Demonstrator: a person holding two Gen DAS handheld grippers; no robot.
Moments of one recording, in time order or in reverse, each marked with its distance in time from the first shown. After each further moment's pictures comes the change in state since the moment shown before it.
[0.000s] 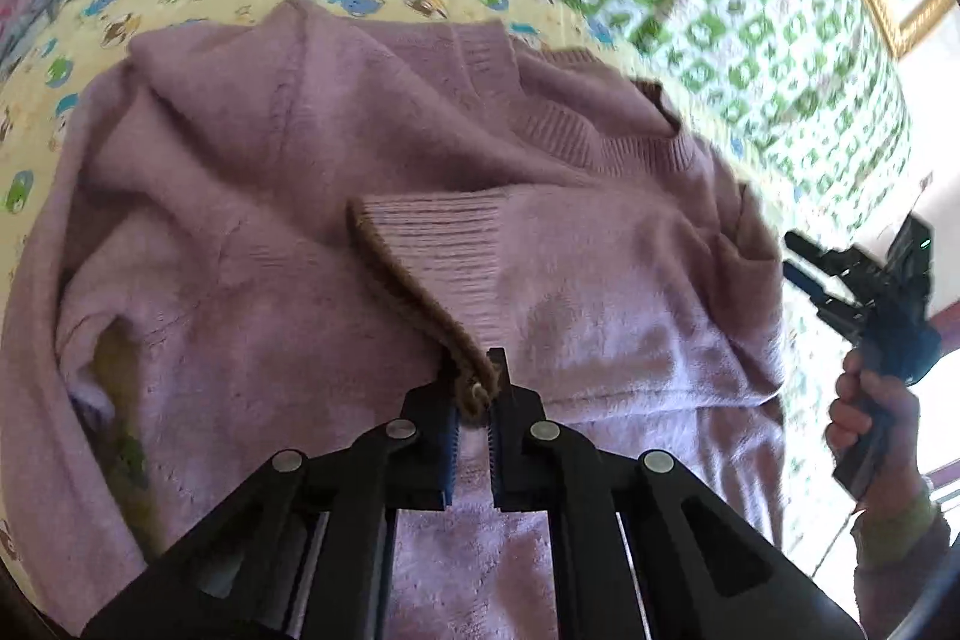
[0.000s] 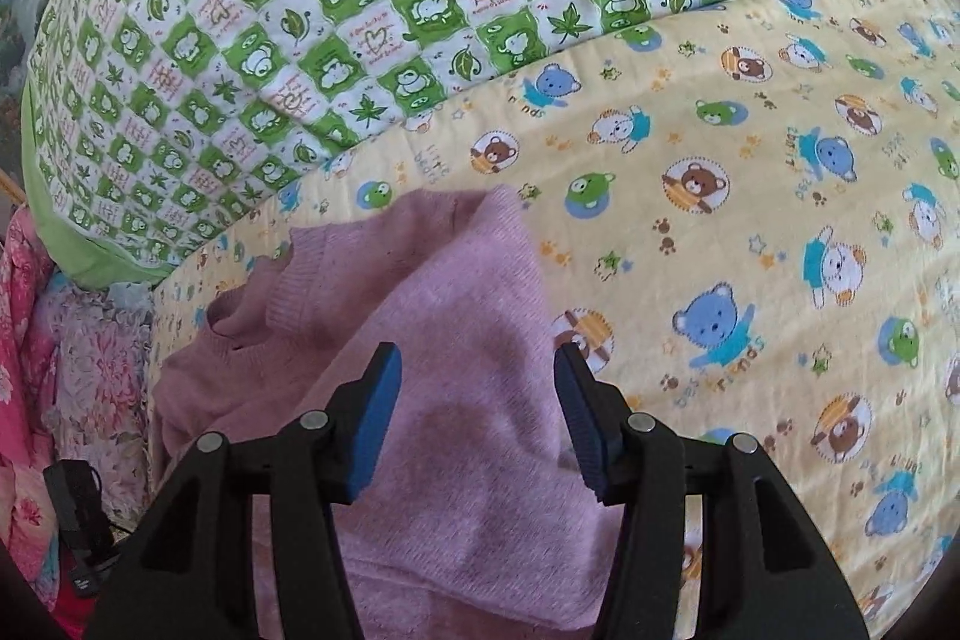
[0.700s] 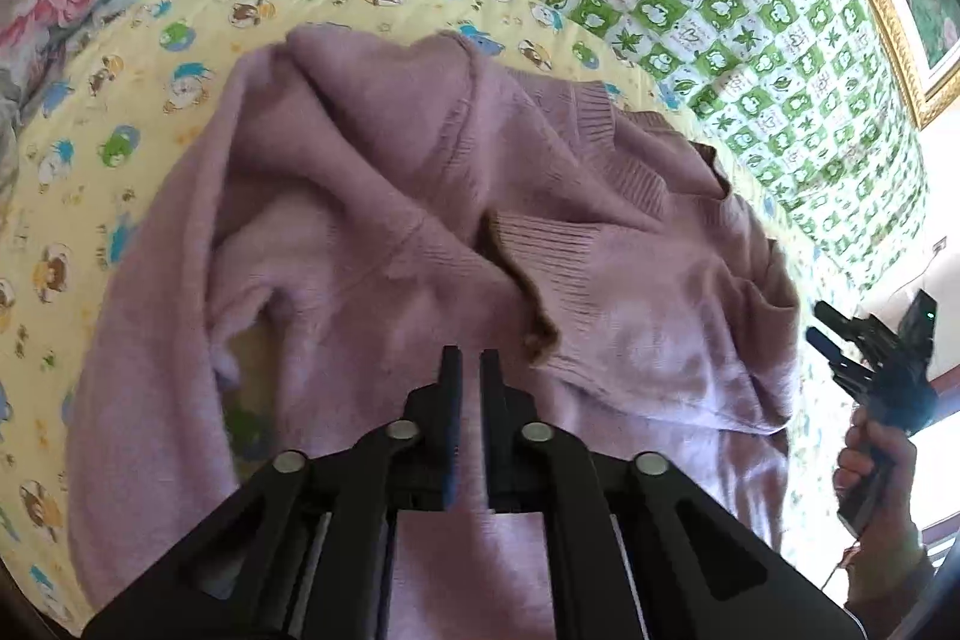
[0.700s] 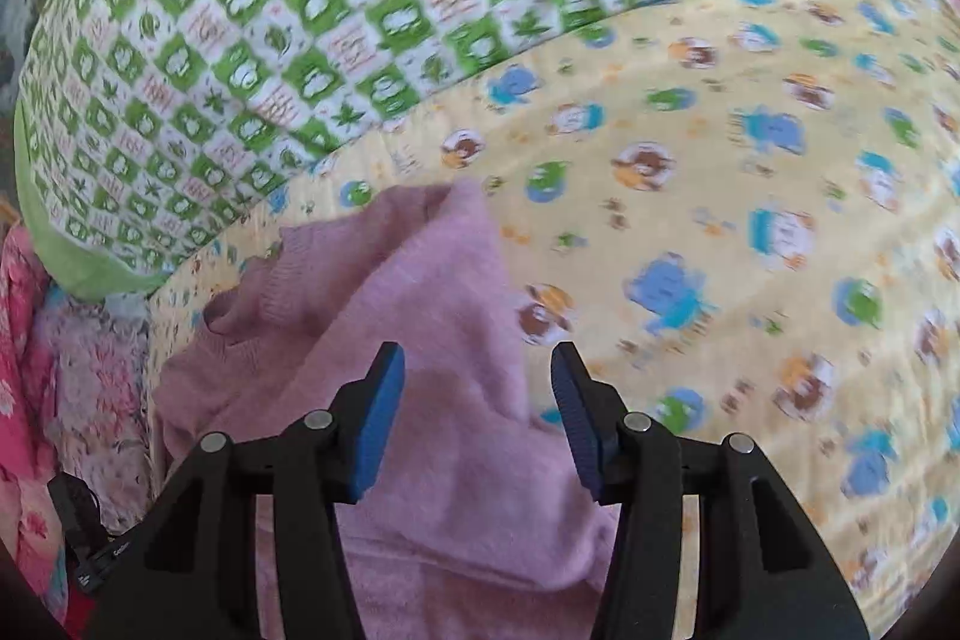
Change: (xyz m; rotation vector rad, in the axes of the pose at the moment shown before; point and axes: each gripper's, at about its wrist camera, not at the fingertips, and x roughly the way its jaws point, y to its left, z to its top) left arm -0.030 0.041 -0.008 -0.104 -0.043 0.044; right arm -0.016 -0.001 -0.008 0.034 0.002 -0.003
